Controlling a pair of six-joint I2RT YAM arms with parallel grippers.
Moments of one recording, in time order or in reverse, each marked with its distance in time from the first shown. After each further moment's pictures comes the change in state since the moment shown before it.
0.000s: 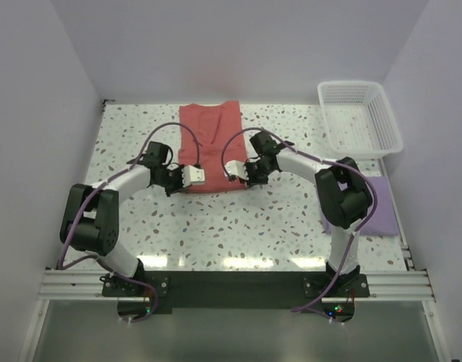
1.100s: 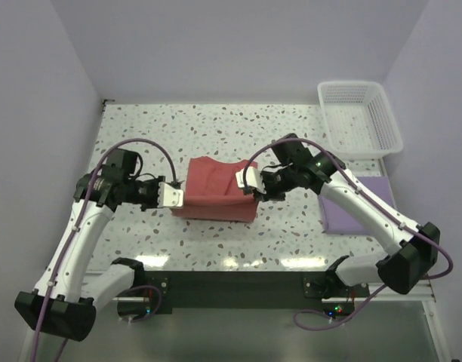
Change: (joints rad) left arm 0.010 -0.632 0.159 -0.724 0.123 0.192; right arm 0.145 -0.645 -0.082 -0.360 -0.121 0.239
